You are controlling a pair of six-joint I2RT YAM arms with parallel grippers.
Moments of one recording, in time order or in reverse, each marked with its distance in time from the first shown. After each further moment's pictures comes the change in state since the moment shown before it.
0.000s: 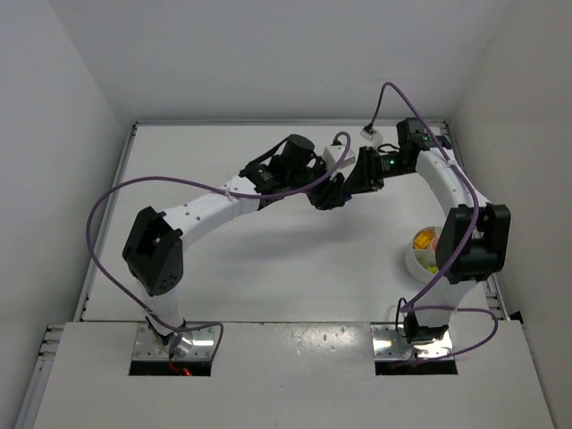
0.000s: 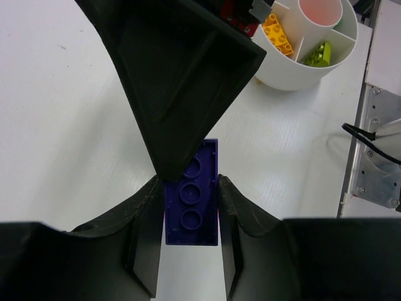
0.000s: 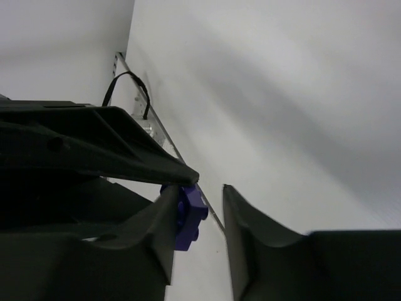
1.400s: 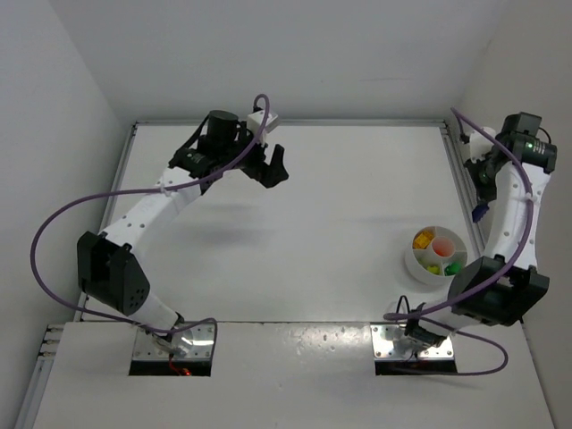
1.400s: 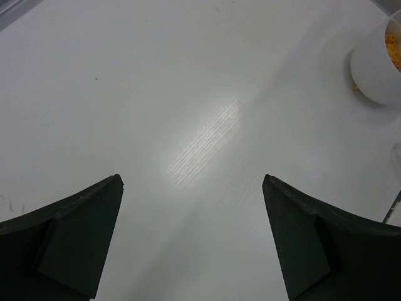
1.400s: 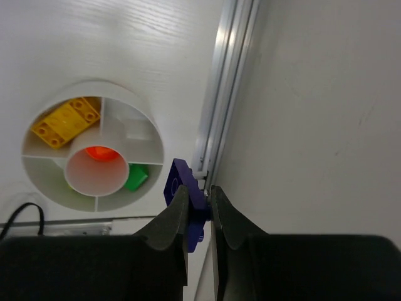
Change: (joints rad) left arm 0.342 -0.249 -0.106 -0.143 -0.037 -0.005; right arm -0.439 -0.277 0.153 -0.322 1.094 -0.604
